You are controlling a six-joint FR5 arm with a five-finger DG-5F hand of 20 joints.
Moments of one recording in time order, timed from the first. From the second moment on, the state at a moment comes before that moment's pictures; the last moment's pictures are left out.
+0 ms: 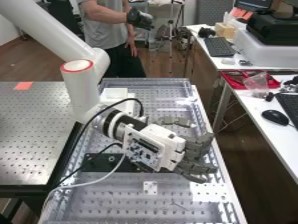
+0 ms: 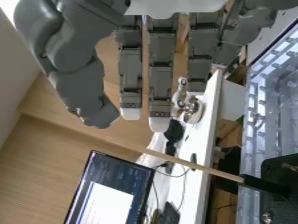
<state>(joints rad) 1.49 -2.21 -1.65 -2.42 -1.10 0.46</state>
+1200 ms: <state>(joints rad) 1.50 -2.25 -1.60 -2.44 -1.10 0.45</state>
